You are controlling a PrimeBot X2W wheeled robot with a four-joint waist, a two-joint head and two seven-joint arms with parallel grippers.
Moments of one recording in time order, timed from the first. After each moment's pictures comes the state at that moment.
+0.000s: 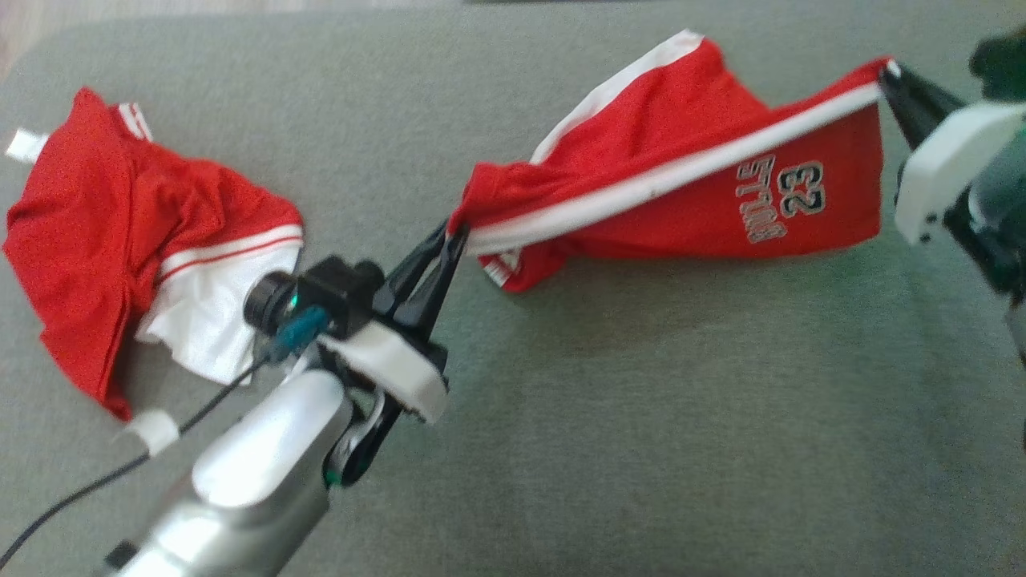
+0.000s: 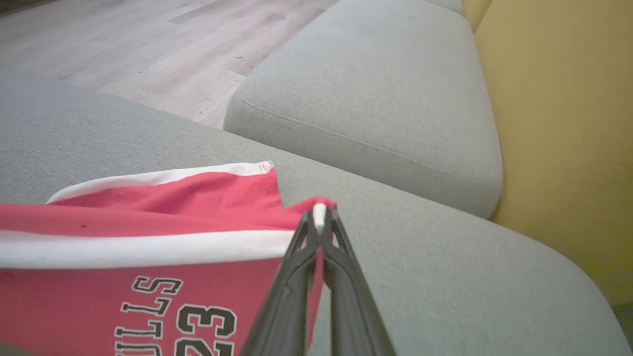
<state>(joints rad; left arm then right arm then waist) -0.60 0.33 -0.88 0.31 -0.67 0.05 -0.12 -0.71 -0.50 0.38 0.43 0.39 0.12 0.34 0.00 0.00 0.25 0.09</state>
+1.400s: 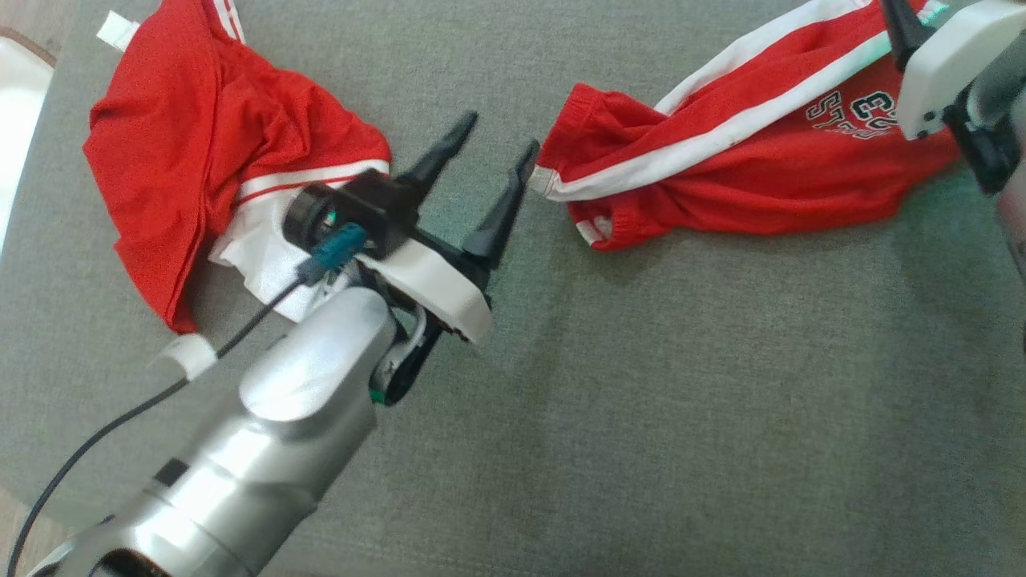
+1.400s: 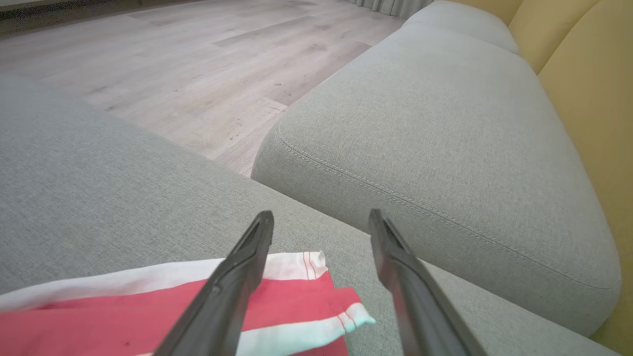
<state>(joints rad) -0.79 0.19 -0.89 0.50 -0.68 0.00 -0.18 -1.14 -0.42 0.67 1.06 0.43 0.12 -0.08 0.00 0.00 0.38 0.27</state>
